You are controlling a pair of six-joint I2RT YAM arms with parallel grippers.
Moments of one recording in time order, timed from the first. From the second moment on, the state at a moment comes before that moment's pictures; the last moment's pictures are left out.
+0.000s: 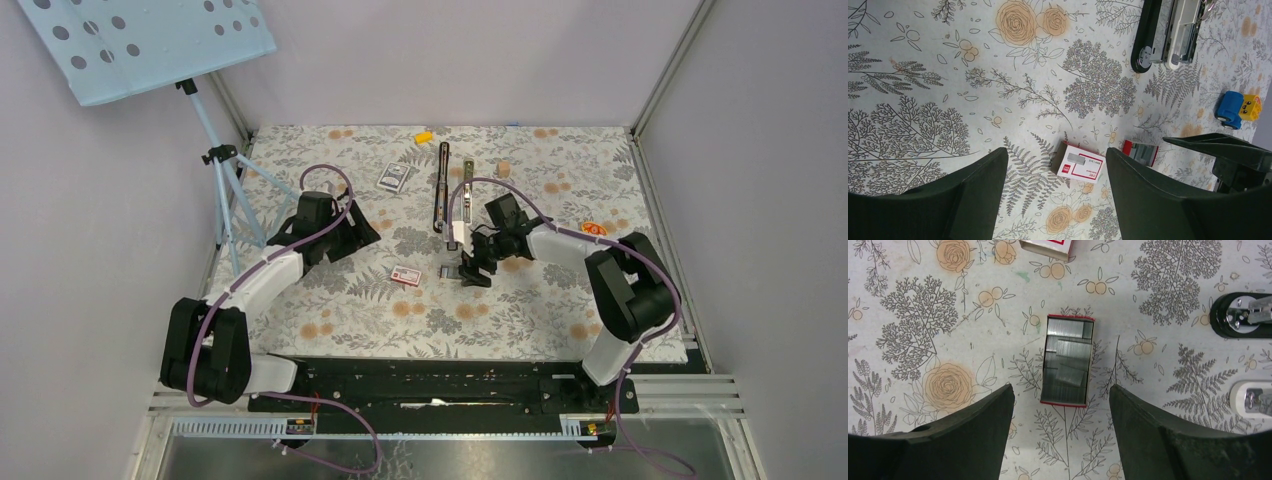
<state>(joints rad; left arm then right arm) -0.24 1.32 0.78 -0.22 0.18 -0.67 0.50 1.71 0.96 -0.31 -0.68 -0.90</state>
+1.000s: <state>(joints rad) -0.24 1.34 0.77 -0.22 0.18 -0.68 0.59 1.83 1.08 -0.45 -0.49 -0.91</state>
